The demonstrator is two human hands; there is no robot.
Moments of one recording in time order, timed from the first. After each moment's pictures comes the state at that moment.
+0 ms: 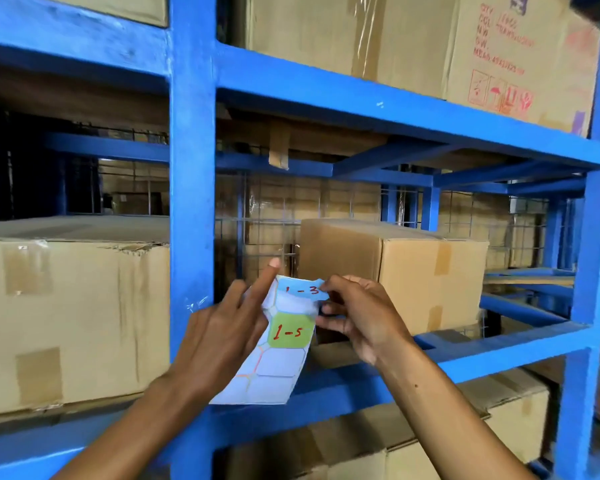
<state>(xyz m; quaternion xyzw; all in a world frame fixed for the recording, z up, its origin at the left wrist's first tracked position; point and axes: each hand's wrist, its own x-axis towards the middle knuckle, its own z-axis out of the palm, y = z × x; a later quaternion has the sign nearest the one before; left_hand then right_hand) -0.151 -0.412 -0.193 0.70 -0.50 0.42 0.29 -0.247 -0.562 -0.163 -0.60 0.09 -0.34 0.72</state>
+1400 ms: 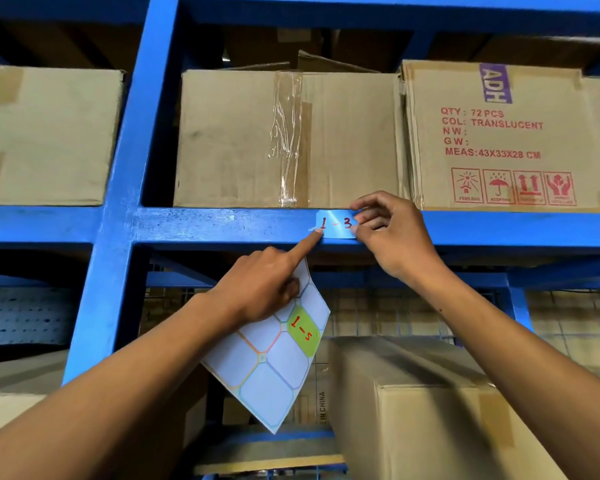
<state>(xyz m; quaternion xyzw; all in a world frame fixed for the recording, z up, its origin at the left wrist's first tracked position) -0.158 -0.583 0.039 0.74 -0.40 0.54 0.05 -0.243 -0.766 0.071 -0.72 -0.17 -0.59 0.32</state>
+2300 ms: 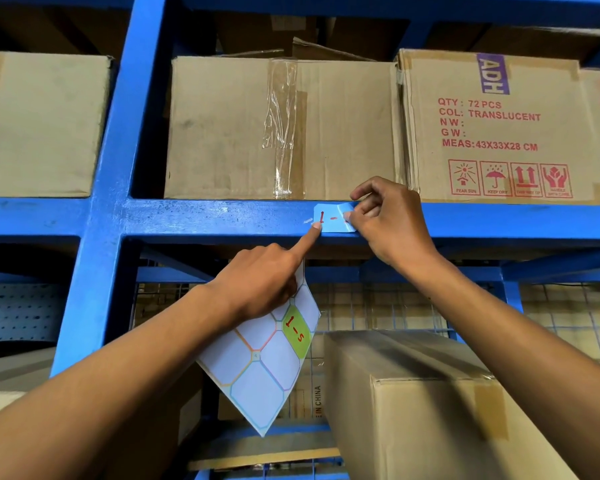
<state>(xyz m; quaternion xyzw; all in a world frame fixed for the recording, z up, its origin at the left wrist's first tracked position) -0.167 -0.590 0.038 0.77 -0.36 0.52 -0.02 -0.241 -0.767 0.074 -0.71 -0.12 -0.65 0.22</state>
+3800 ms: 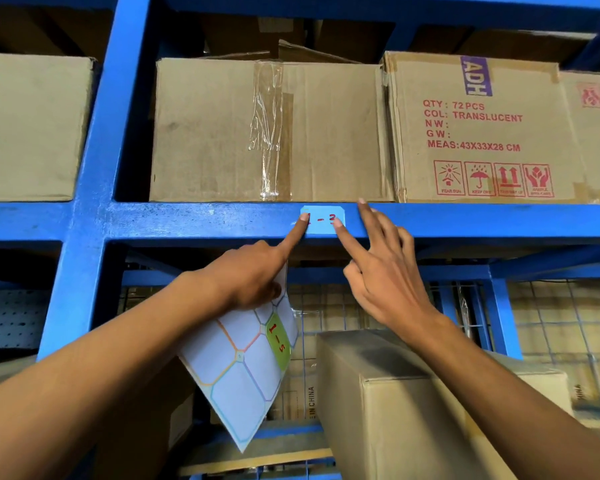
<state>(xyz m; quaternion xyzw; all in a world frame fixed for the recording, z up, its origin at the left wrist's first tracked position) -0.169 -0.591 0.051 0.81 -0.39 0.44 0.01 -0.227 -0.790 0.018 -0.76 0.00 -0.64 -0.13</state>
